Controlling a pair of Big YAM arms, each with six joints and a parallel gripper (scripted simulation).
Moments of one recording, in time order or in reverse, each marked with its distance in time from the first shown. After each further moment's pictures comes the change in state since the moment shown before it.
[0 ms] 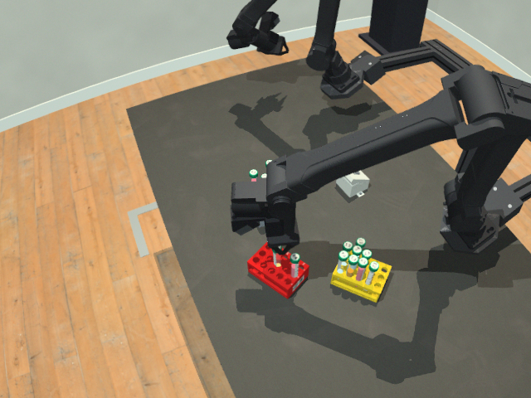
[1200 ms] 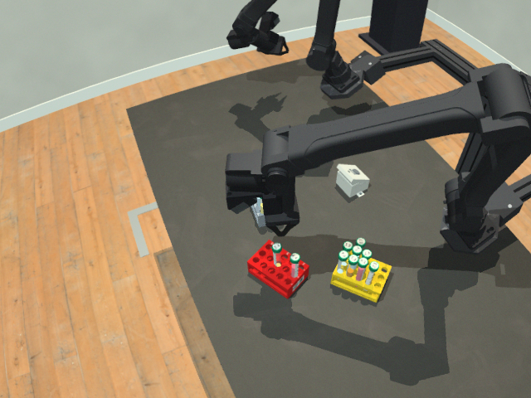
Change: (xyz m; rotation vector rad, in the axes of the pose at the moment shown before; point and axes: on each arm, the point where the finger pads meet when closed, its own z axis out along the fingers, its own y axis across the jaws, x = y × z) left arm -0.002 -0.001 -0.072 0.001 0.009 0.004; right arm 0.000 0.000 0.000 0.000 0.000 0.000
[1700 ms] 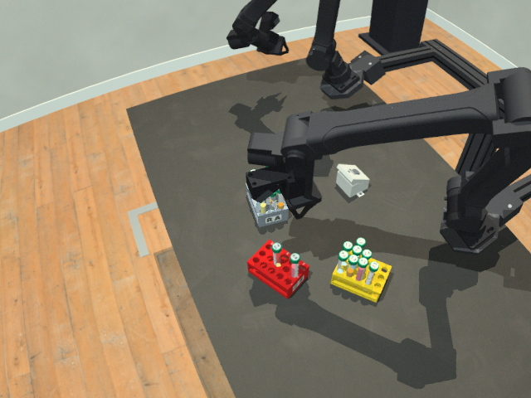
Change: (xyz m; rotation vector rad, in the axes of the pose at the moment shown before) left arm 0.041 -0.040 -0.003 0.015 -0.011 -0.233; right arm 0.000 0.000 0.000 0.000 0.000 0.000
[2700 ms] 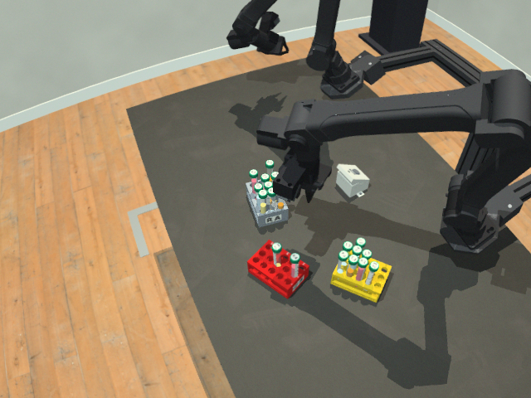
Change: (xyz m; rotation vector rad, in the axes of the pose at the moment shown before) left arm 0.033 -0.039 0.007 -0.023 -0.001 -0.727; right arm 0.000 0.000 0.000 0.000 0.000 0.000
